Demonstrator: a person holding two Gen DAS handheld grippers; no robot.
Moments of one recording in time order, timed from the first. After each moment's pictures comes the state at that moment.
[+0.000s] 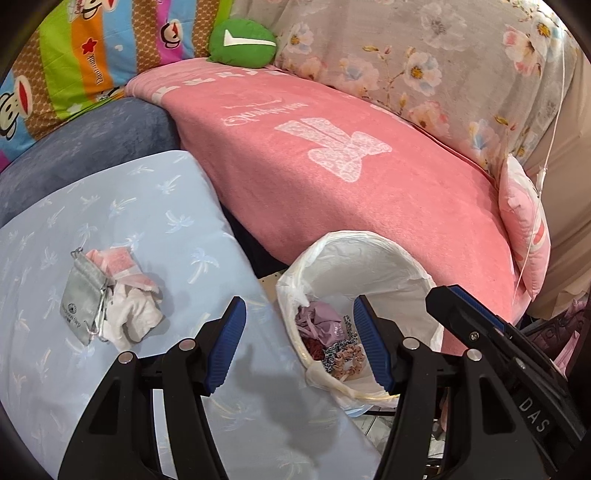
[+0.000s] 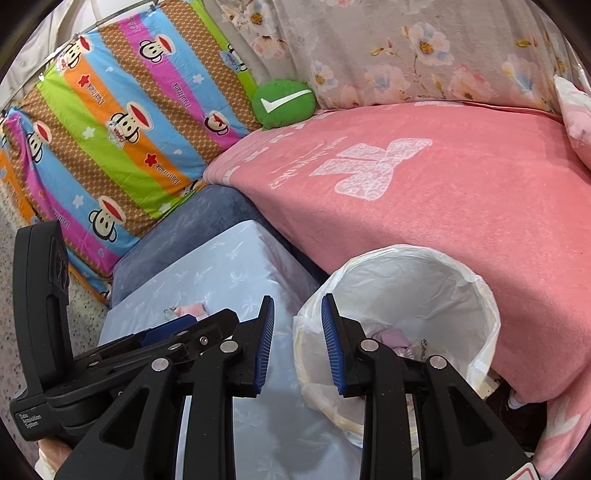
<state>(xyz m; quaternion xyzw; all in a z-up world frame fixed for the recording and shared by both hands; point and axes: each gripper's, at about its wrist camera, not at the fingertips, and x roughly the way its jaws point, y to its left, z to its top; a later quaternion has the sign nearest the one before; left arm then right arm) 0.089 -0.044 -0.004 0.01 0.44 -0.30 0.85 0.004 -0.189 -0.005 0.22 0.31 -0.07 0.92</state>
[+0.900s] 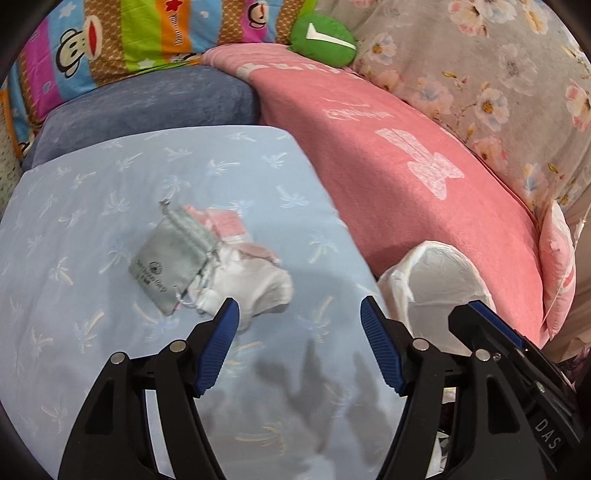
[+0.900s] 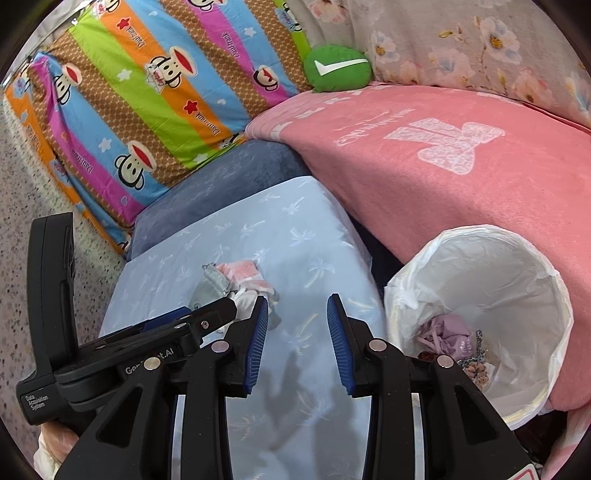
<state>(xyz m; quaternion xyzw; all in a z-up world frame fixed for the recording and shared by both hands) 0.119 0.066 -0.035 -0.05 0.47 -0.21 0.86 0.056 -0.093 -0.028 0.17 0.37 0.00 0.91</state>
